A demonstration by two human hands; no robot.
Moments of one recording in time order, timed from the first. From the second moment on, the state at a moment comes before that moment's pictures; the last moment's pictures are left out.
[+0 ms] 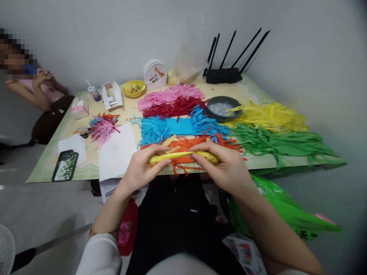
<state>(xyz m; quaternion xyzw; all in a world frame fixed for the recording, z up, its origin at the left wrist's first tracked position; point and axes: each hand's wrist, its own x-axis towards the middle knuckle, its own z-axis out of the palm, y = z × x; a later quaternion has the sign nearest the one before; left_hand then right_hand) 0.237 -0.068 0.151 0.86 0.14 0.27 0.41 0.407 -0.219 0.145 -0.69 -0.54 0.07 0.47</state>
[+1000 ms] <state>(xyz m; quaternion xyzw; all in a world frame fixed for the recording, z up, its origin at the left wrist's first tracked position) 0.243 -0.062 0.132 0.62 0.14 0.21 0.75 0.415 -0.206 0.127 -0.52 -0.41 0.35 0.66</state>
